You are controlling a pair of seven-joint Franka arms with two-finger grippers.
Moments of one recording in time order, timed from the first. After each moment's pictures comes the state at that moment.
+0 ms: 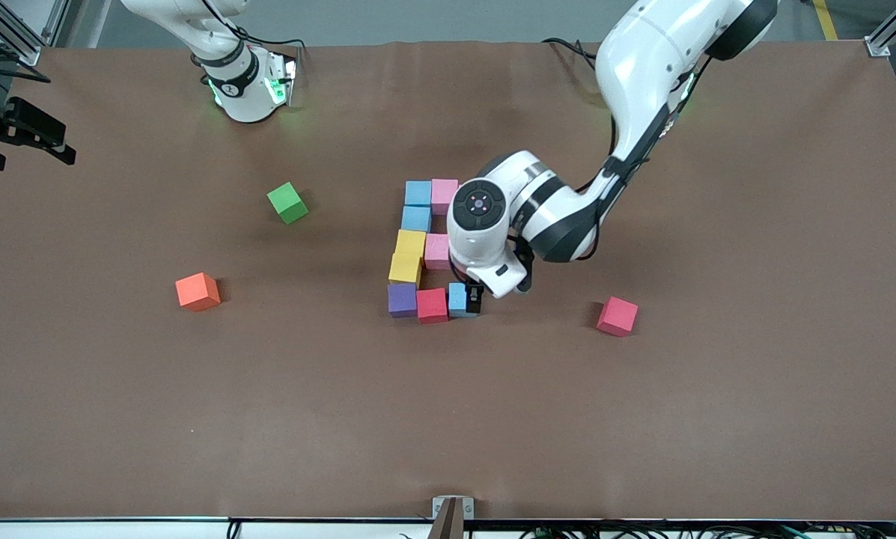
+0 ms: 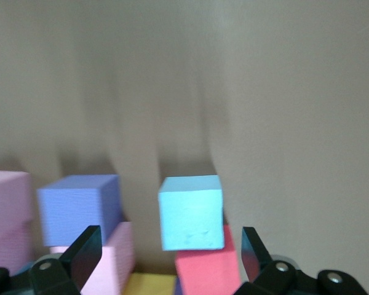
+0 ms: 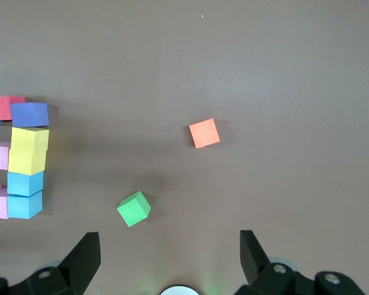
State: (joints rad) left arm -0.45 0.72 -0.36 -1.32 0.21 1.95 -2.25; right arm 0.00 -0.04 -0.02 -1.47 0.03 1.39 -0.08
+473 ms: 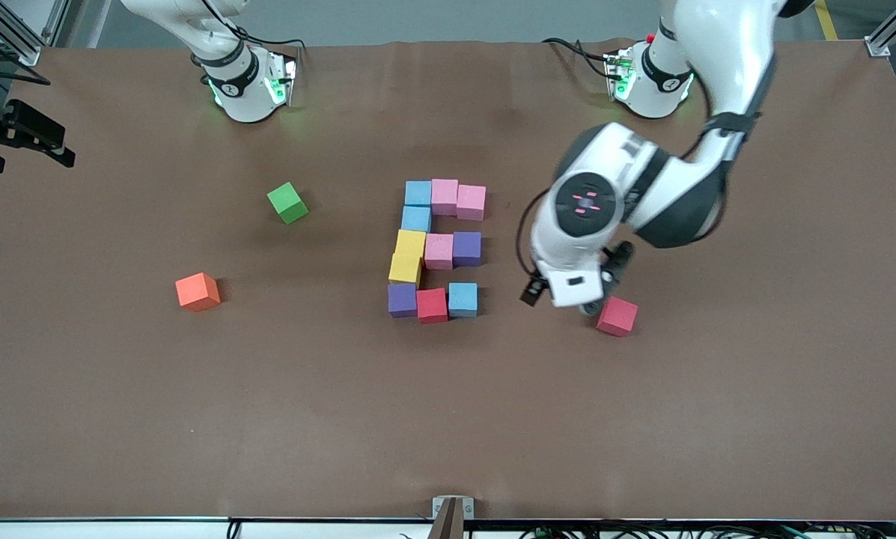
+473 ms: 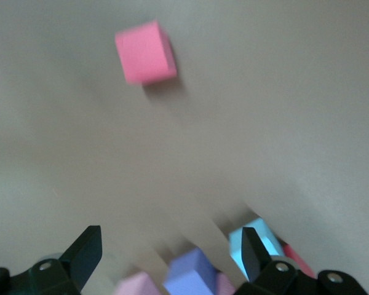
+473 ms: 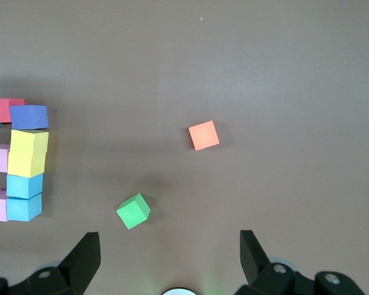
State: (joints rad) left arm -0.22 0.52 -0.36 -1.40 0.14 1.75 -1.45; right arm 0.00 -0.04 -0.02 -1.47 0.03 1.40 -0.08
